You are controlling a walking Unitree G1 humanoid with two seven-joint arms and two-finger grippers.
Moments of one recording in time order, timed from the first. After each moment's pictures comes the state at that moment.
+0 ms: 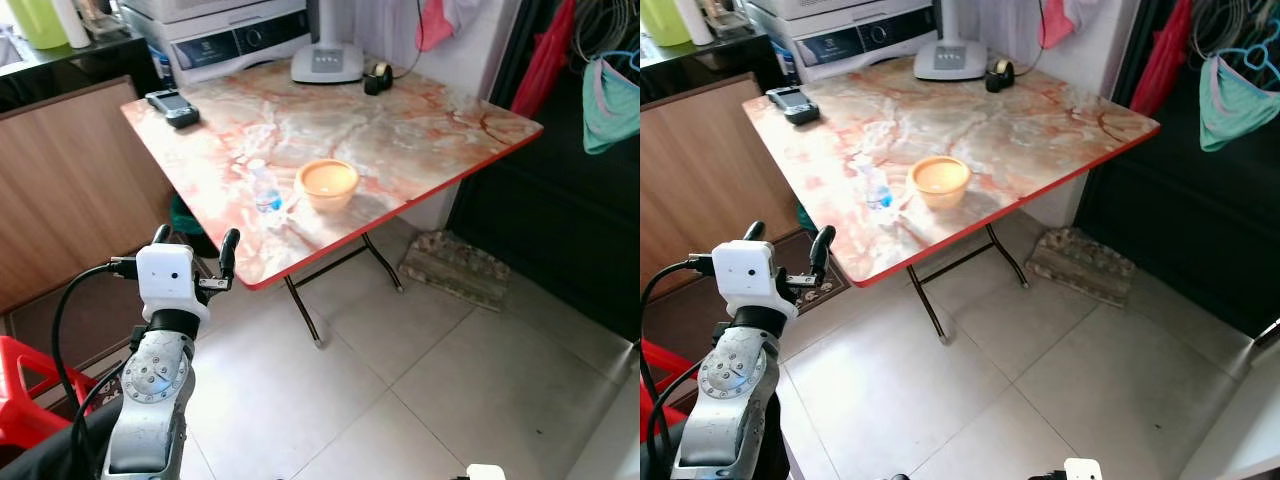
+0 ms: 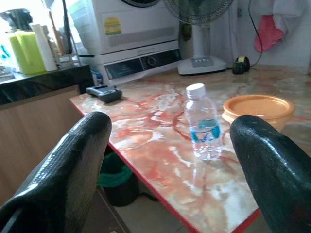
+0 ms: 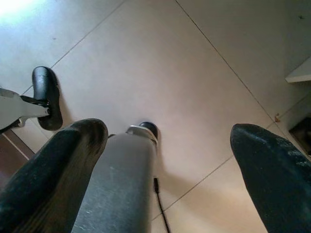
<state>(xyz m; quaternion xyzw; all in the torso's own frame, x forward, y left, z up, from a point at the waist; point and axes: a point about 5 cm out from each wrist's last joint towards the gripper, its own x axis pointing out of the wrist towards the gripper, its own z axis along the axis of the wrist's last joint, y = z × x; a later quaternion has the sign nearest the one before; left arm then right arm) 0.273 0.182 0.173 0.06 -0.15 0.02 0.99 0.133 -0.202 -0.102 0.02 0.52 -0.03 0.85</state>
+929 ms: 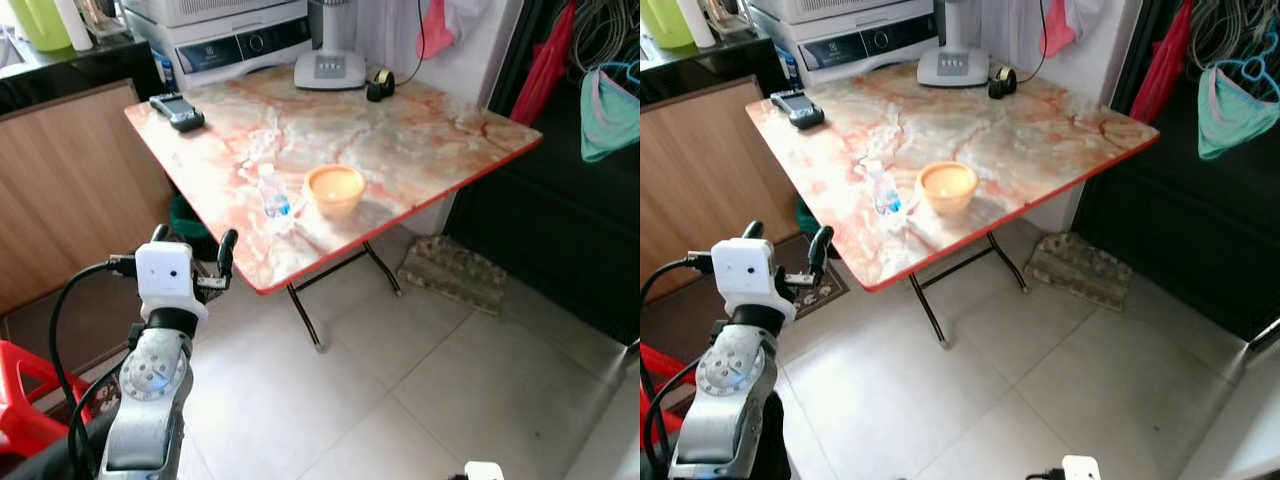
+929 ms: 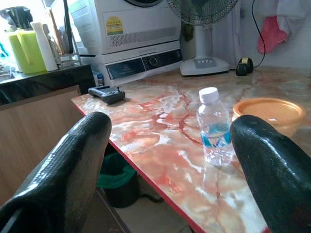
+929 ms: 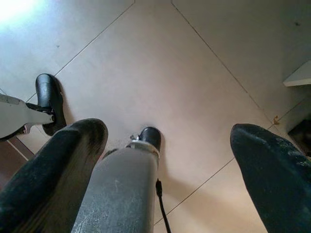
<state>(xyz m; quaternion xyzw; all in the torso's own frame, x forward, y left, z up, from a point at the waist) 0.275 0.183 0.175 0.07 -0.14 0.03 0.99 0.135 -0.201 -0.102 0.03 0.52 -0.03 0.85</state>
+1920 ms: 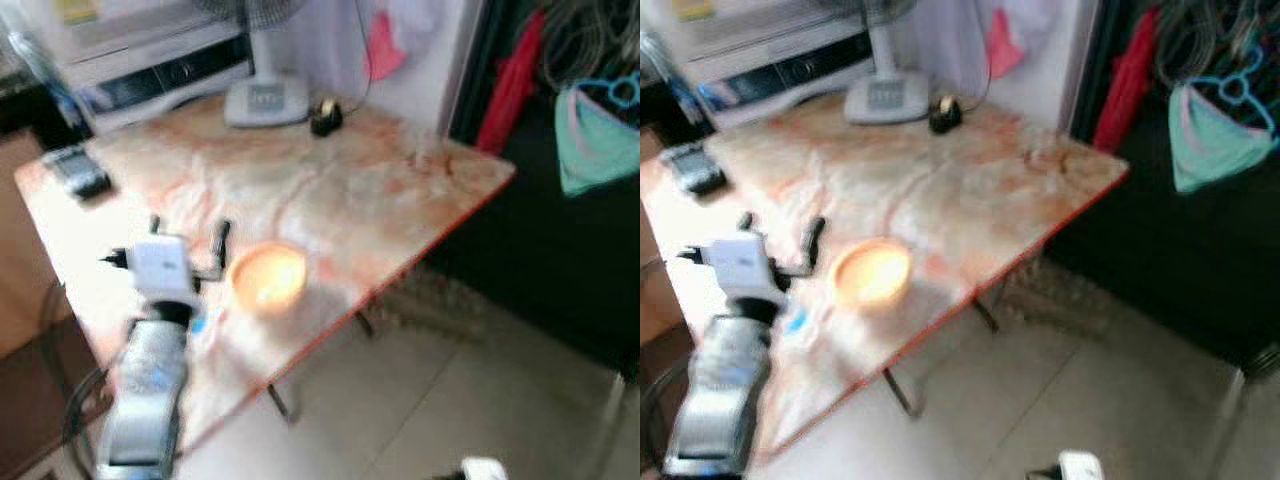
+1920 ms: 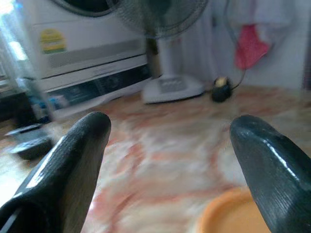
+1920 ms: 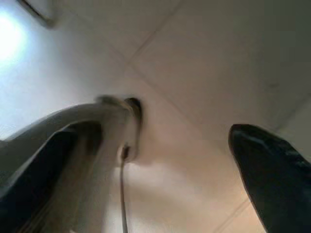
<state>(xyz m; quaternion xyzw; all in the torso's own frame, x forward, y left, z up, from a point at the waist) 0.275 0.177 0.185 0.06 -0.16 0.03 0.99 0.136 -0.205 -0.101 0.02 0.51 -0.03 0.86</state>
